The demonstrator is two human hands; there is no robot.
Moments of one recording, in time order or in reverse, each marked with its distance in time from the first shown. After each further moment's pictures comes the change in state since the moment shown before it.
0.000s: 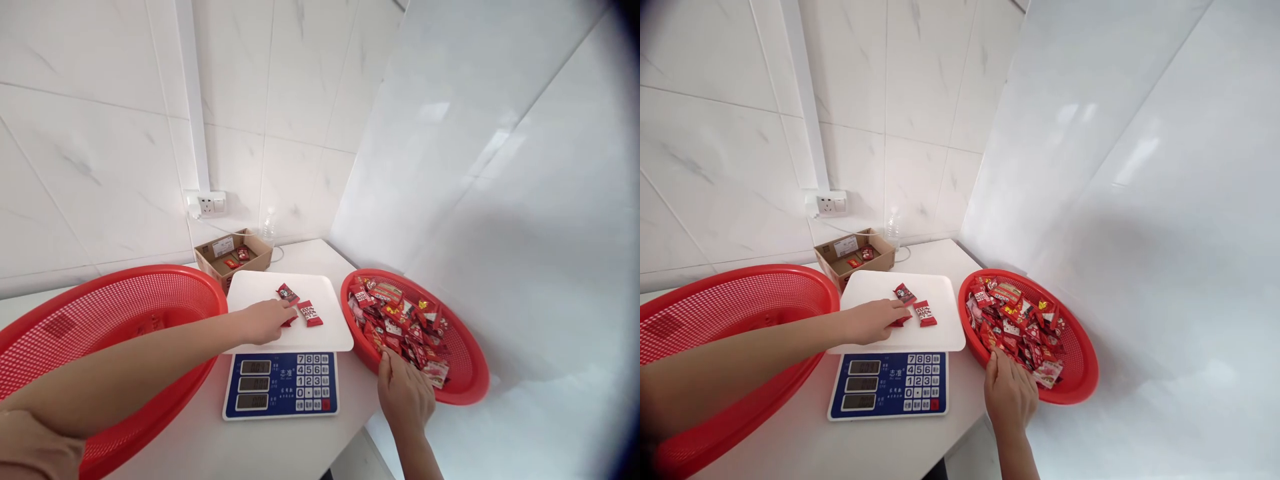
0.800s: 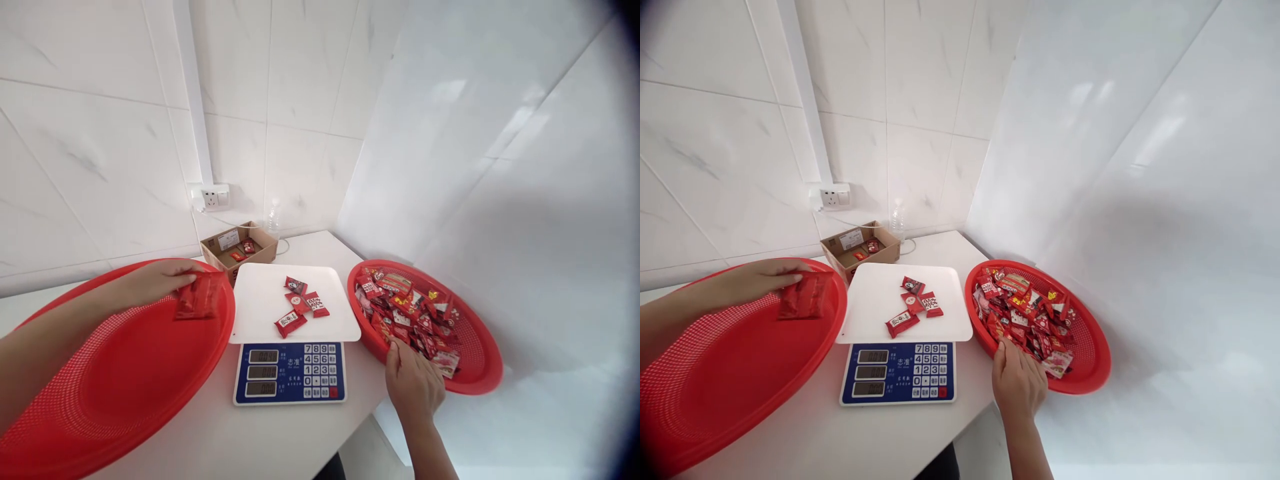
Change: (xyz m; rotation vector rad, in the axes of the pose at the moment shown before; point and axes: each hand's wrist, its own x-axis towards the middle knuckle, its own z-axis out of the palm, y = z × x) left_hand -0.134 -0.092 -0.047 -0.285 0.422 -0.491; right_hand 0.001 0.001 0.001 0.010 0.013 -0.001
